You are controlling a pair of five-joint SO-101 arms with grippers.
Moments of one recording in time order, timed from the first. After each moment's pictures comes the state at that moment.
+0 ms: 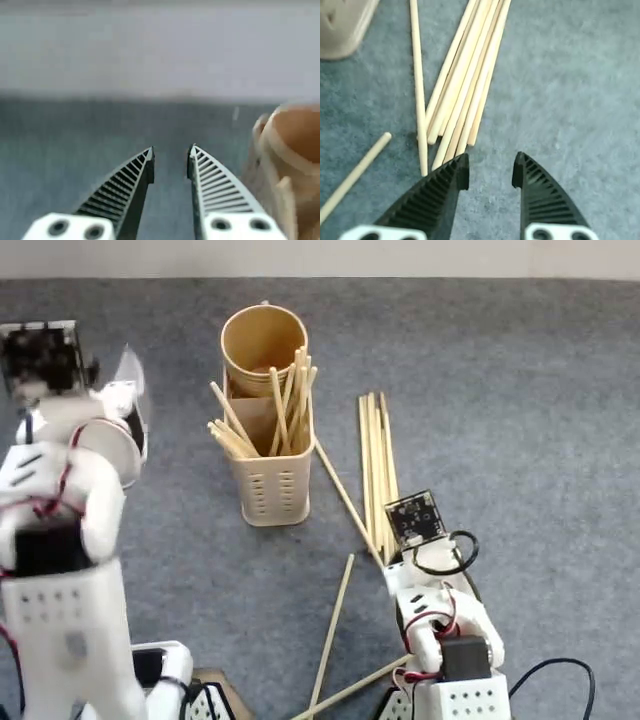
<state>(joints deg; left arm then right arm) -14.3 -47.8 26.1 55.4 2.9 -10.4 -103.0 93.3 57.5 17.6</state>
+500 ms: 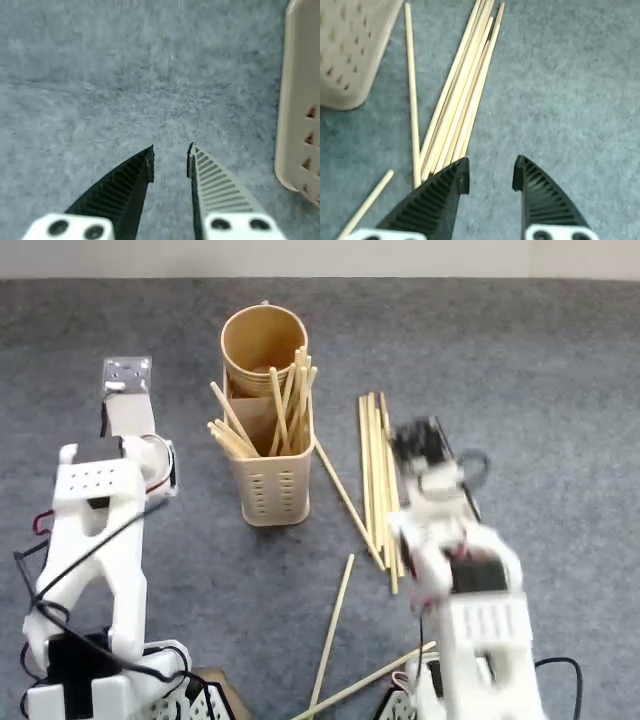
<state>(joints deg) -15.4 -14.4 34.3 57.0 2.9 -10.2 -57.5 56.7 55.4 19.2</state>
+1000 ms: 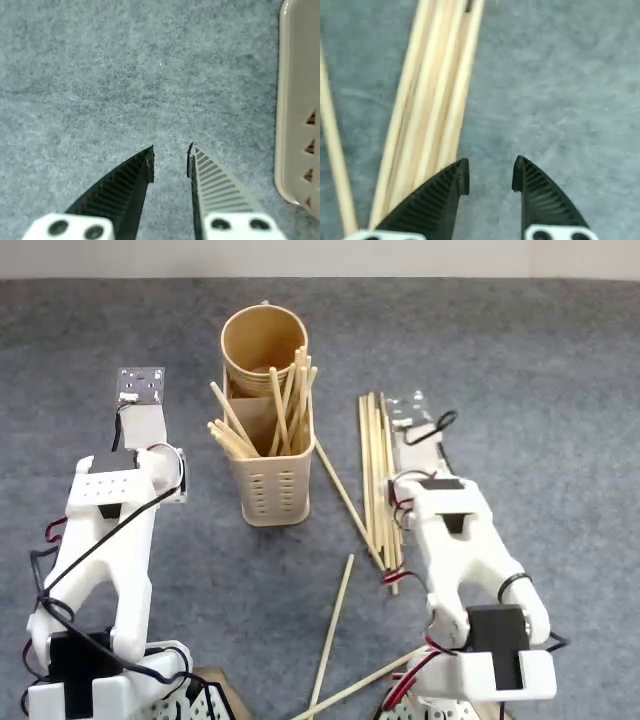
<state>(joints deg) -13.7 -14.2 39.7 49.0 2.9 -7.8 -5.2 45.9 24.8 14.9</state>
